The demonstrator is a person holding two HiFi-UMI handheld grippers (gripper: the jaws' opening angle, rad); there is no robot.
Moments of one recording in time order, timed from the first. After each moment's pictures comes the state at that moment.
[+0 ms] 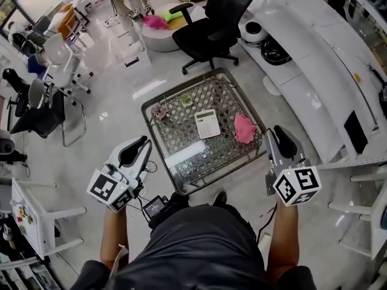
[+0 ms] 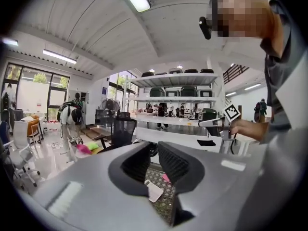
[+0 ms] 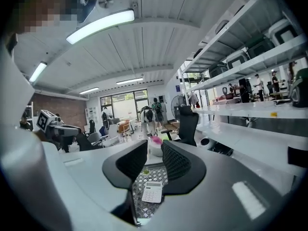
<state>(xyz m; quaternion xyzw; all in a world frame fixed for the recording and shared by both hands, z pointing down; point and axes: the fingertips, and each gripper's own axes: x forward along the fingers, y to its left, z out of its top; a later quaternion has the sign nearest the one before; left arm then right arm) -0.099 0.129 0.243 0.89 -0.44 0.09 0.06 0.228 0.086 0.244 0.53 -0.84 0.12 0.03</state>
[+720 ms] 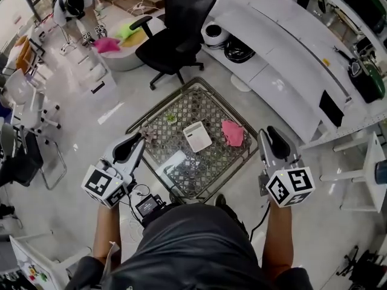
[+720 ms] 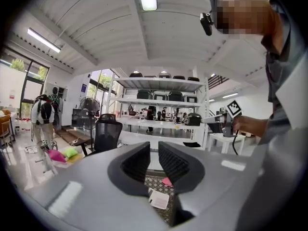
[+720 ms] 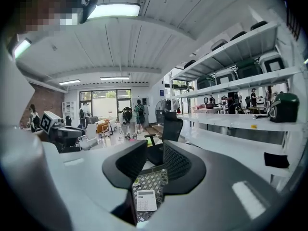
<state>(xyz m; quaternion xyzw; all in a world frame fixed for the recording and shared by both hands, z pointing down) -0.155 0.021 0.245 0.95 -0.31 0.06 0.05 0.164 0.076 0.206 0.64 -0.77 0.09 0.05</state>
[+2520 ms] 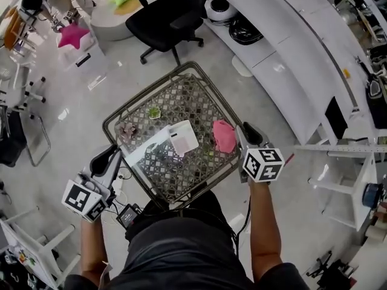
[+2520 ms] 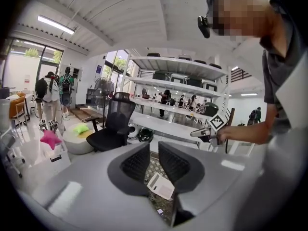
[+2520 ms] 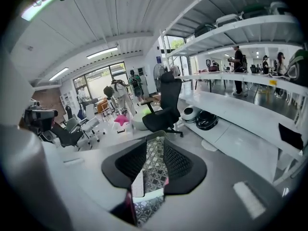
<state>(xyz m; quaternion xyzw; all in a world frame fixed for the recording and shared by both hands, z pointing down) -0.140 -0.044 0.334 0.91 -0.37 0.13 0.15 0.226 -0.076 0.427 0.59 -0.75 0.26 0.16</state>
